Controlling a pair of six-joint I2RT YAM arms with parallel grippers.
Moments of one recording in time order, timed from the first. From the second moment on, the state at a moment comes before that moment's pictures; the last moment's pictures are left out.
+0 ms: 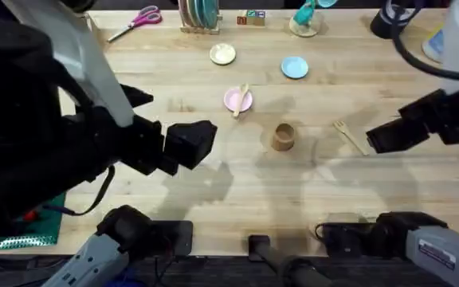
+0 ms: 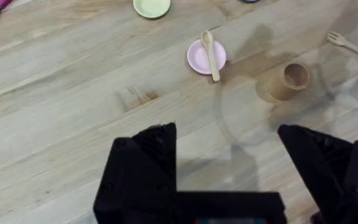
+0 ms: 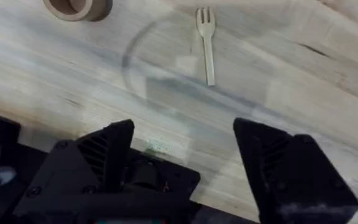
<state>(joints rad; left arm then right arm) -0.51 0.62 0.98 -1.04 -0.02 -0.07 0.00 1.09 1.22 -1.47 -0.06 -0.41</state>
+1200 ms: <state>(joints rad) -0.51 0.62 0.98 -1.04 -0.02 -0.07 -0.05 1.19 0.86 -0.99 0.02 -0.50</state>
